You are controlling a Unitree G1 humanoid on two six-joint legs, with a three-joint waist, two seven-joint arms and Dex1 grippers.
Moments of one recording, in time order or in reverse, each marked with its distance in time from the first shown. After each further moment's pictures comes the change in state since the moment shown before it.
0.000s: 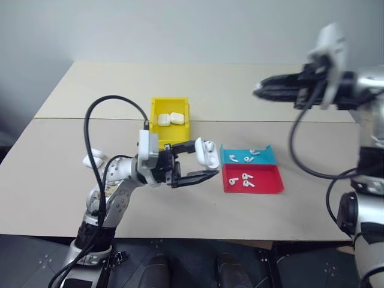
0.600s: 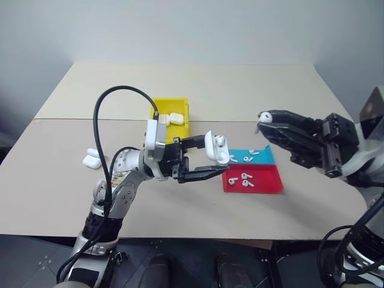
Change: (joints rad) left arm -0.066 -0.035 -0.009 0.034 -0.031 0.036 -0.033; right arm 0.423 0.173 -0.092 -0.447 0.626 0.027 -0.348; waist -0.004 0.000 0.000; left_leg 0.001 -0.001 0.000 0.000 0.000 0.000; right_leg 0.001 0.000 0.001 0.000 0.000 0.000
